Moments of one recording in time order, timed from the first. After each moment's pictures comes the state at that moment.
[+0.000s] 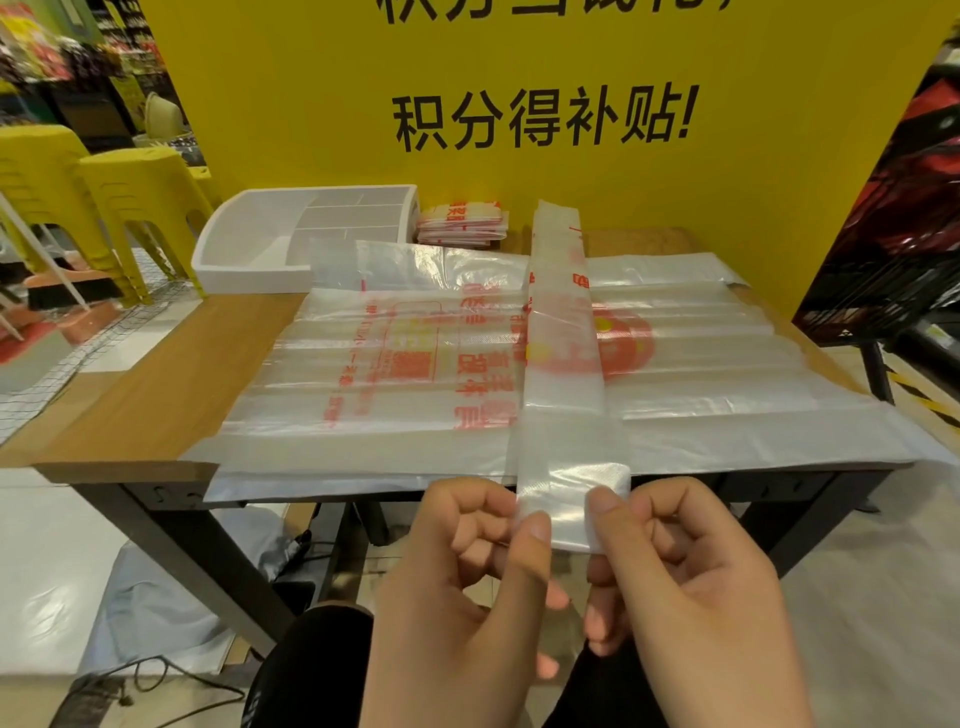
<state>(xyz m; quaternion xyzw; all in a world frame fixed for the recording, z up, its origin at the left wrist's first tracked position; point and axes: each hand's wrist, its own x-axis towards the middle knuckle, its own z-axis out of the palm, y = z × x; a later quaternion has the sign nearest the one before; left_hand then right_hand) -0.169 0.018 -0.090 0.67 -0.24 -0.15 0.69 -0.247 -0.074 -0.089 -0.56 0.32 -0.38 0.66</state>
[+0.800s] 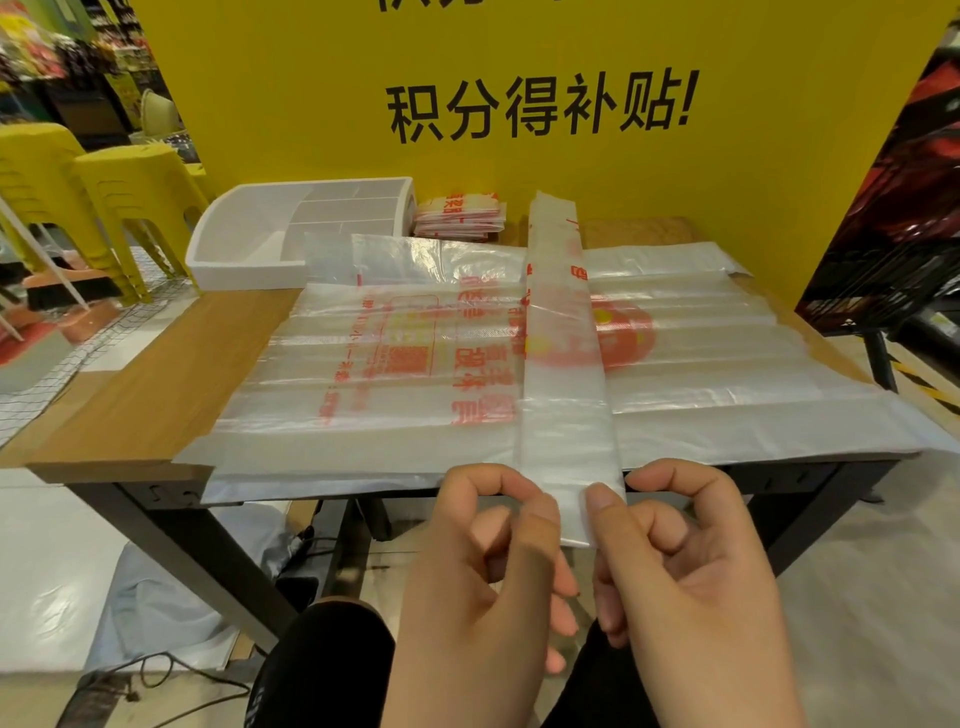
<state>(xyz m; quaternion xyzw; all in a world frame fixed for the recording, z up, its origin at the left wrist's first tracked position) -0.169 0.007 -0.083 0.65 -0.22 -0.25 0.69 -0.243 -0.071 -0.092 -0.53 0.30 -0.41 0.68</state>
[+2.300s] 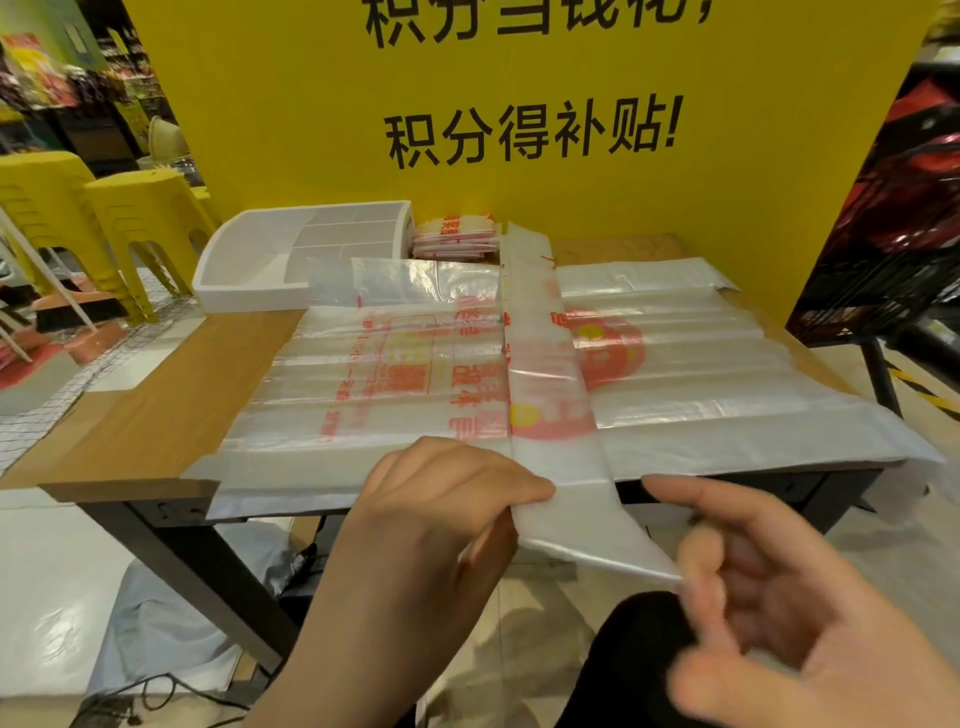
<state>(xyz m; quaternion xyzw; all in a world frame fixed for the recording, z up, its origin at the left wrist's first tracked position) -0.105 0.020 -0.083 0.73 -0.59 0.12 0.34 -0.301 -0.101 -0.063 -0.68 0.16 -0.24 0.67</state>
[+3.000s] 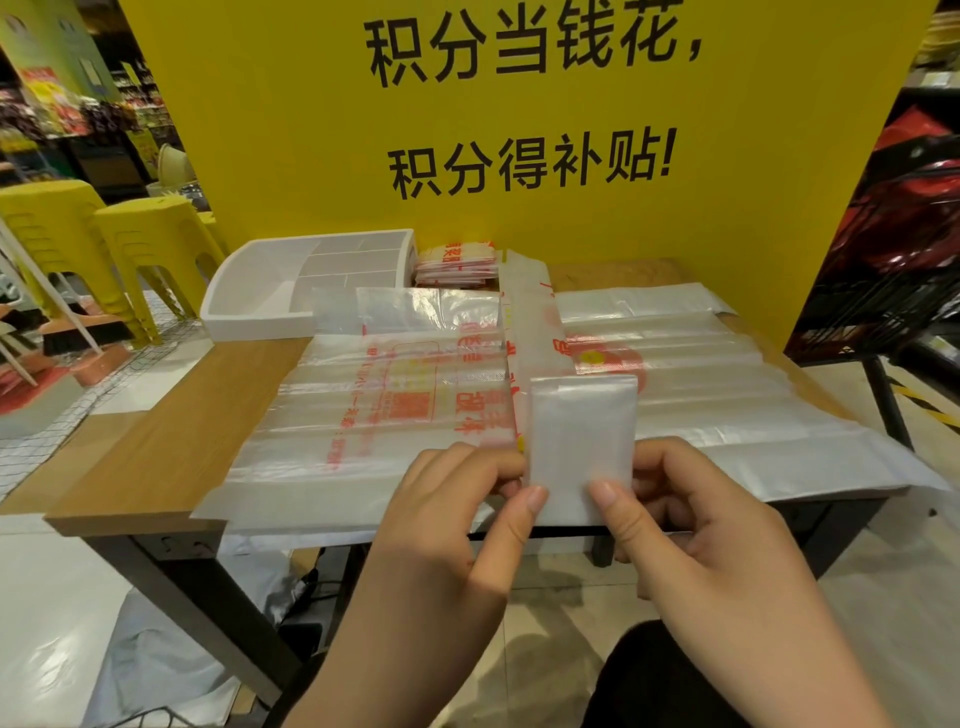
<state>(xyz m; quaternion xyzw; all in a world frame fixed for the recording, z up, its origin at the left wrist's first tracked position) -0.114 0.000 -0.078 0.73 -0.51 0.10 0.43 -0.250 -0.121 -0.074 -0.78 0.27 -0.33 0.46</state>
